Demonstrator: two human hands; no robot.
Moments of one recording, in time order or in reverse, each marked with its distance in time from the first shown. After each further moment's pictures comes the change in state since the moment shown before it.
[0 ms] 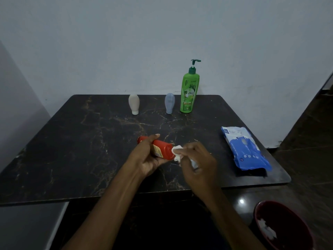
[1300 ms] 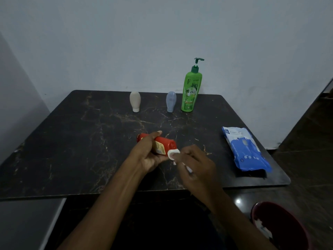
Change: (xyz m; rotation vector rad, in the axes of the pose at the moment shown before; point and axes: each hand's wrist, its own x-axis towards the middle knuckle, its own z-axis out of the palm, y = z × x) left_hand 0.005 0.003 0.003 0.033 0.008 -0.024; right_hand -0.002 -0.002 -0.004 -0.091 -0.137 -0.219
